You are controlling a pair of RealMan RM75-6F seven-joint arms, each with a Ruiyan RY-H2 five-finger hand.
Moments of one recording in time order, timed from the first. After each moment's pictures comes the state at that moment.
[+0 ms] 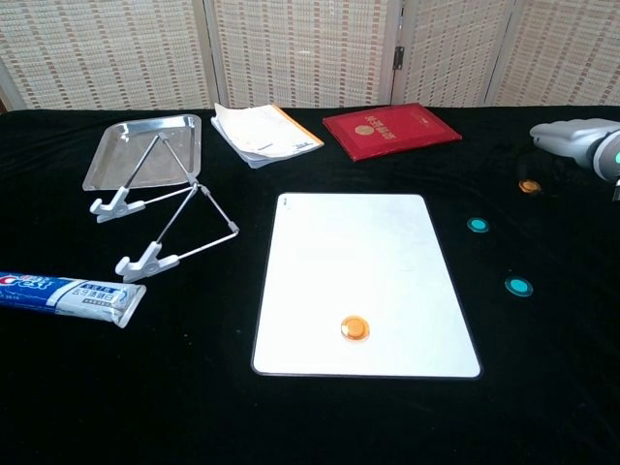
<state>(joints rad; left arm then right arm) -0.07 -1.22 -0.03 -1.48 1.47 1.46 -0.03 0.81 -1.65 0.25 -0.86 -0.78 0.68 -0.46</state>
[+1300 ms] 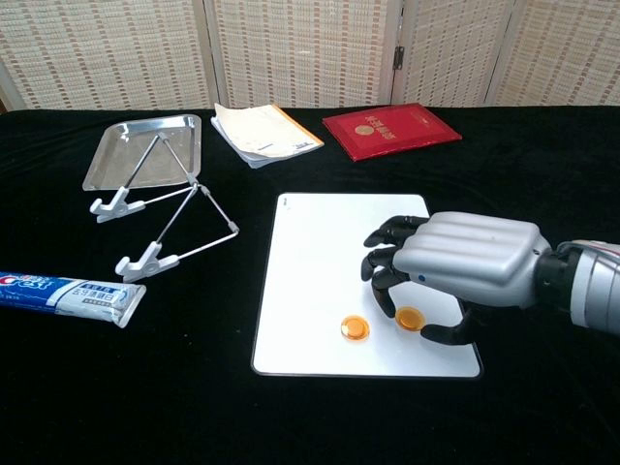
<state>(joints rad) -0.06 -1.23 -0.03 -1.45 1.48 1.48 -0.08 0.72 -1.46 -0.04 -1.64 -1.43 0.88 -0.53</state>
